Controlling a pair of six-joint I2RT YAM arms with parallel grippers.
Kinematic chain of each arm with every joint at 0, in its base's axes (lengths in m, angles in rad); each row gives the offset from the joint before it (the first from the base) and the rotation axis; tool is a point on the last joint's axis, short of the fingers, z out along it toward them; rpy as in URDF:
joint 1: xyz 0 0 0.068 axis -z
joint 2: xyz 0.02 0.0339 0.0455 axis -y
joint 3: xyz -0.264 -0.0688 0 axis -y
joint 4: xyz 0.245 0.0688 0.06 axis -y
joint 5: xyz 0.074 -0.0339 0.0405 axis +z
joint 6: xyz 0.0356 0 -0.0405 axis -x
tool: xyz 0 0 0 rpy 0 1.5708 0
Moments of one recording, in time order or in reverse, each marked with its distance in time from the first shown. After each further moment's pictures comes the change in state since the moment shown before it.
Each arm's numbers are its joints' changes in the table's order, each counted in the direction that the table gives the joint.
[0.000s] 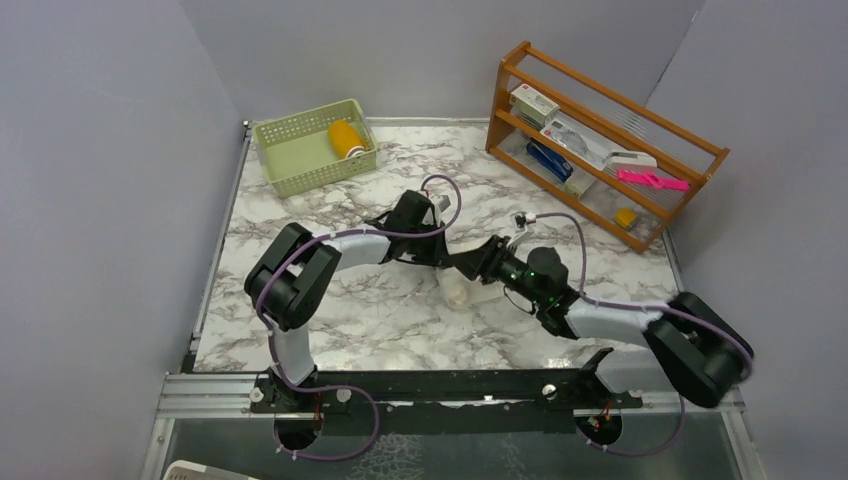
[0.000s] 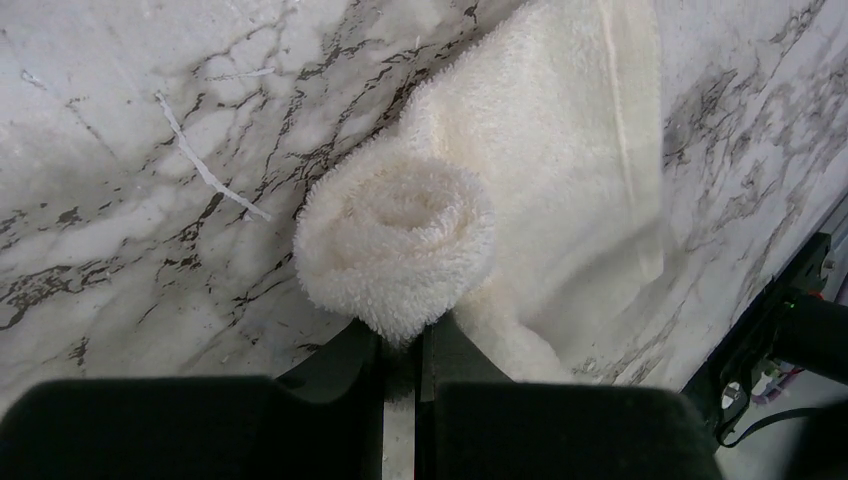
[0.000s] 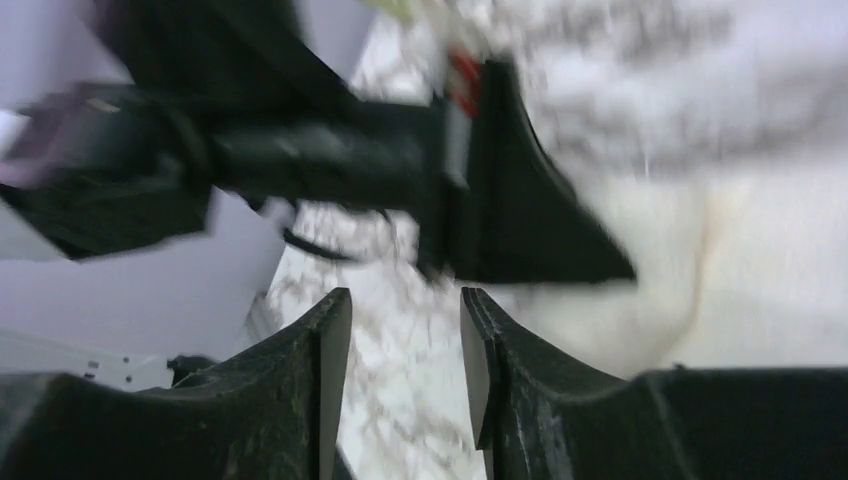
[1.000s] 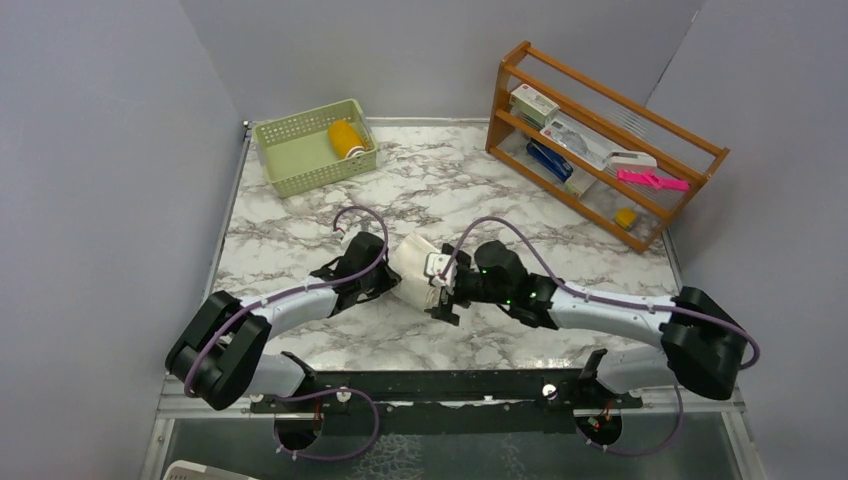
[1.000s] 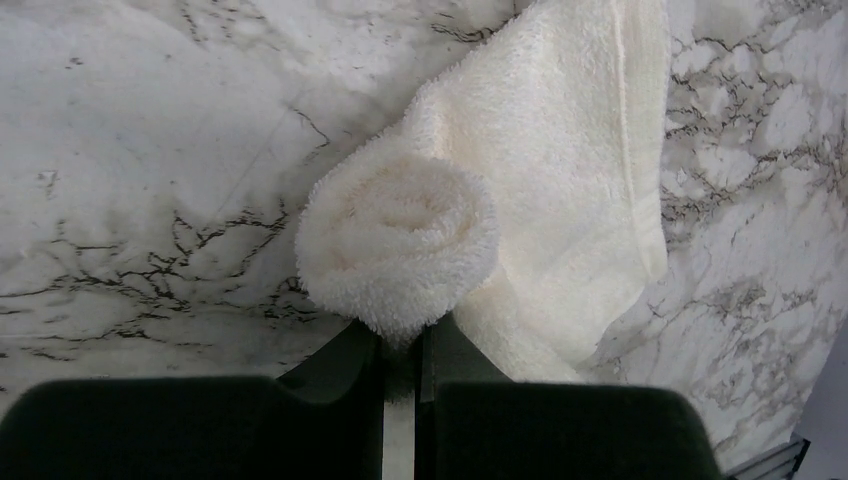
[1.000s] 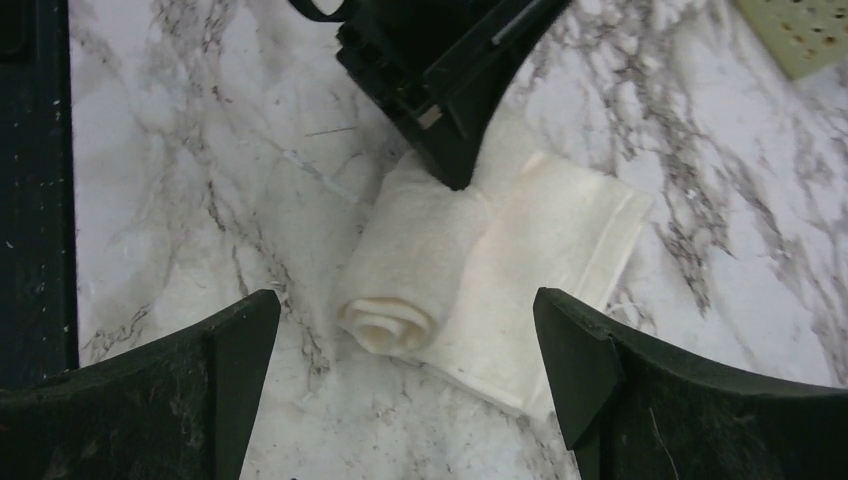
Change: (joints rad) left arm -0.038 0.510 -0.520 0.049 0.459 0.523; right arm -0.229 0.196 0.347 -0.770 0.109 1.380
